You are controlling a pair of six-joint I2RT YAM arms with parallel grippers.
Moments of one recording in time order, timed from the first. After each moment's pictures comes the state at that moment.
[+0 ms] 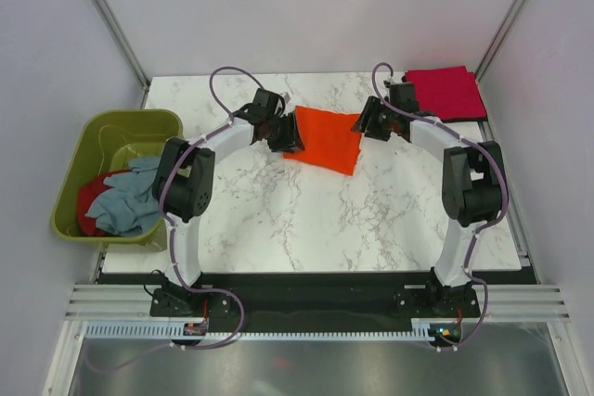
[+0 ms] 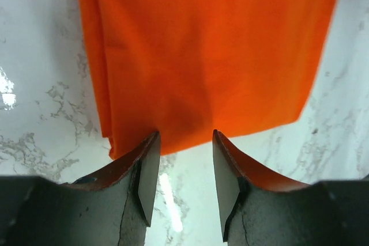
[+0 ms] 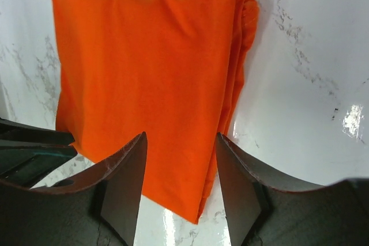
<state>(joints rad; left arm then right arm) -0.41 2.06 1.53 -0.35 0.32 -0.47 0.18 1.92 1.36 -0.19 -0.29 0.52</state>
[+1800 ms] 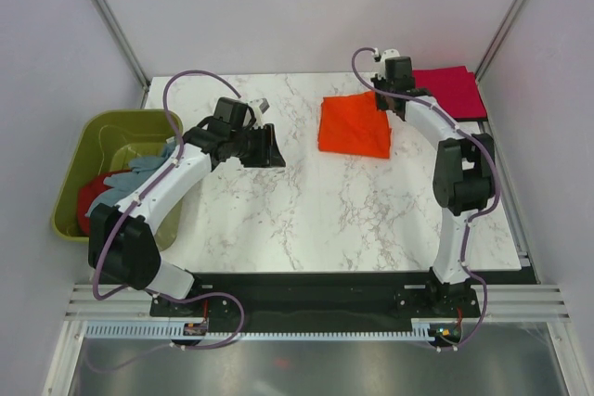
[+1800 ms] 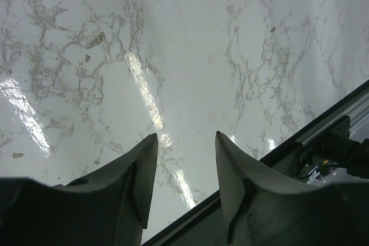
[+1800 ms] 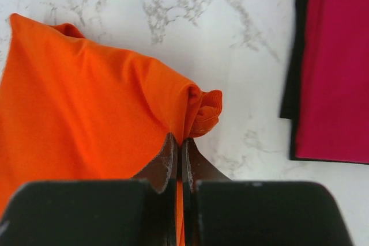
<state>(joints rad) -0.41 1.47 1.22 -0.59 0.35 -0.37 0.18 2.08 1.68 -0.26 0.07 -0.04</state>
